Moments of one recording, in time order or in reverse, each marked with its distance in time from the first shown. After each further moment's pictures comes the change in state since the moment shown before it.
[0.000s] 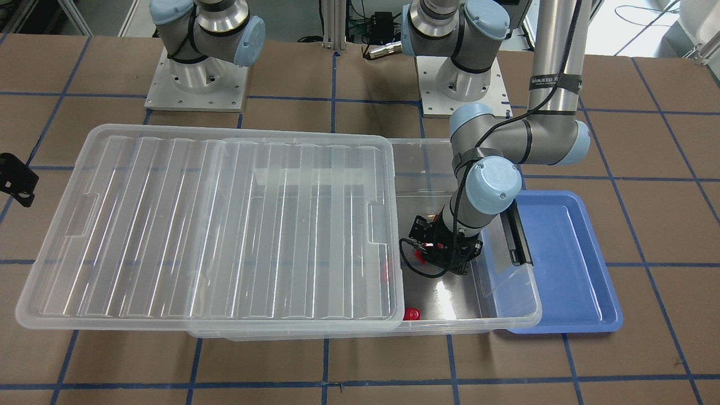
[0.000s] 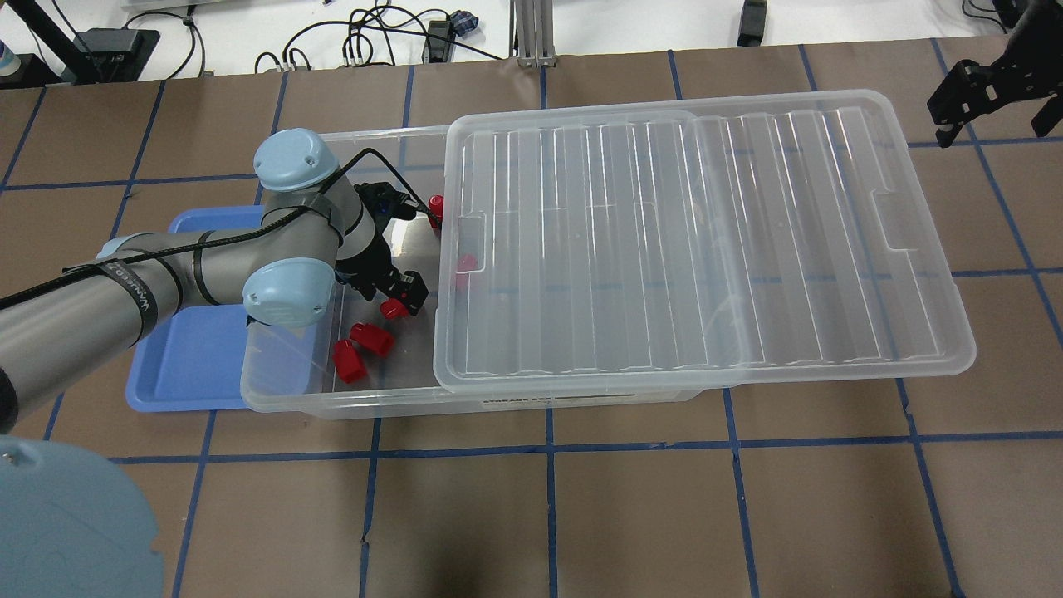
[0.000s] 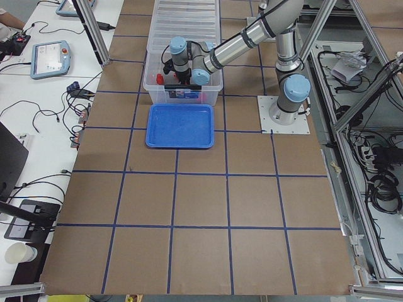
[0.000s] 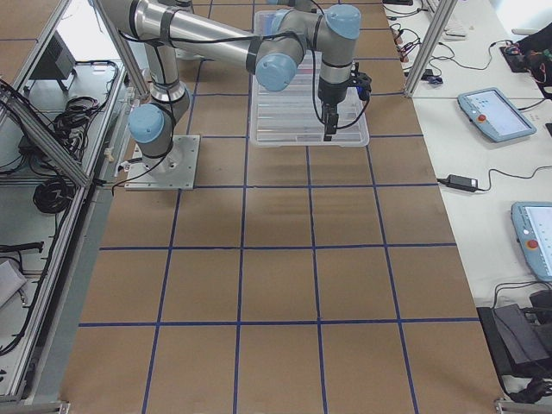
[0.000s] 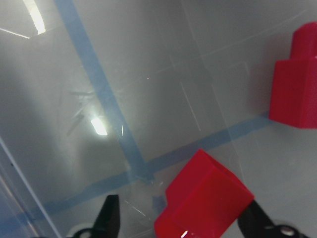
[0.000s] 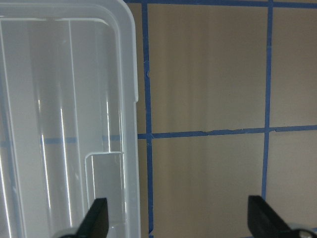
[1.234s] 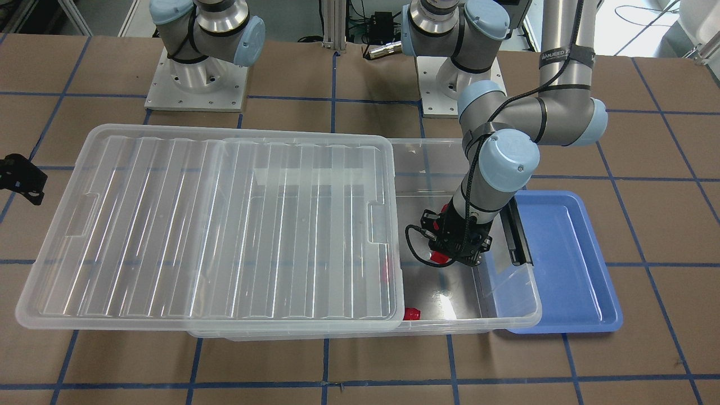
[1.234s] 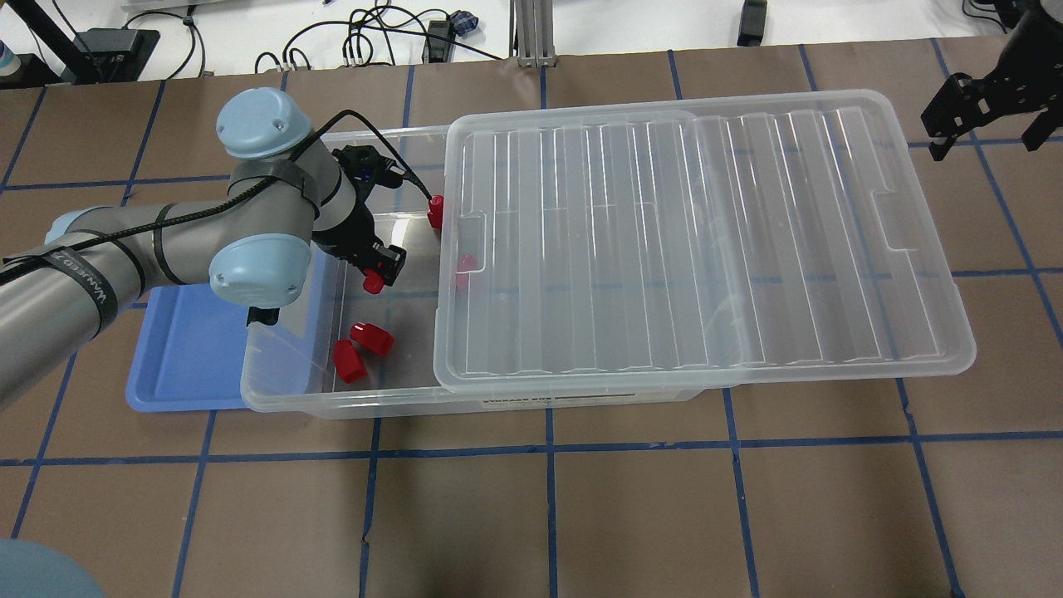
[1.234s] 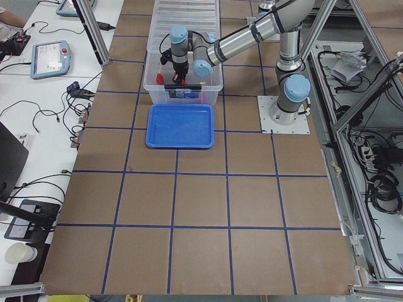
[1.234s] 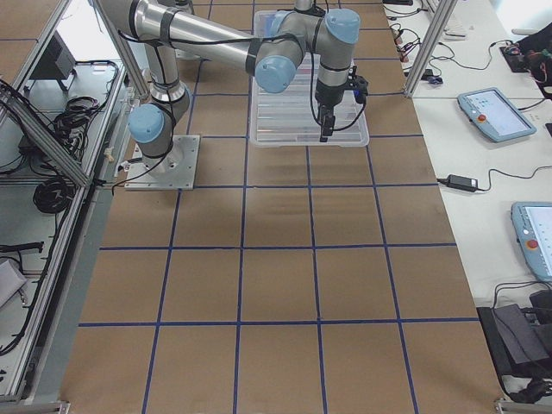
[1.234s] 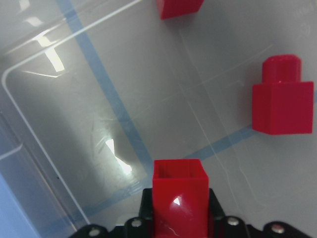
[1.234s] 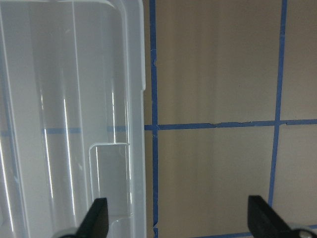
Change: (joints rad) left arm 0.006 0.105 0.059 -0.098 0.006 0.027; right arm -0.003 0.005 0.010 0.024 0.009 -0.007
